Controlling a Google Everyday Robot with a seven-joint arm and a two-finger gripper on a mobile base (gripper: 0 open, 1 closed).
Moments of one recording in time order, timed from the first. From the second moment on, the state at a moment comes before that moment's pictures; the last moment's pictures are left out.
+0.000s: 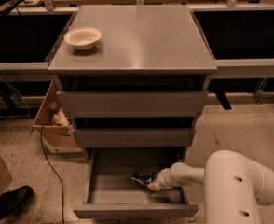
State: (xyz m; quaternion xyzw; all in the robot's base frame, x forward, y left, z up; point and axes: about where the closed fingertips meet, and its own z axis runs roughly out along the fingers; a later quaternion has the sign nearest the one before) arm 0.603 -0.101 0.180 -0.45 0.85 0.15 0.23
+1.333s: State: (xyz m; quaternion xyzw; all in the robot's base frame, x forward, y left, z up) arm 0.600 -0.112 0.137 -0.42 0.87 0.16 0.20
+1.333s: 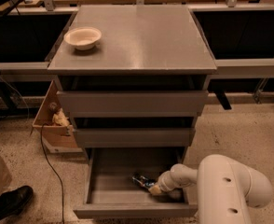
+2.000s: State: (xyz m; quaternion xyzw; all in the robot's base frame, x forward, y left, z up) arm 0.601 -0.116 0.152 -0.41 0.87 0.18 0.21
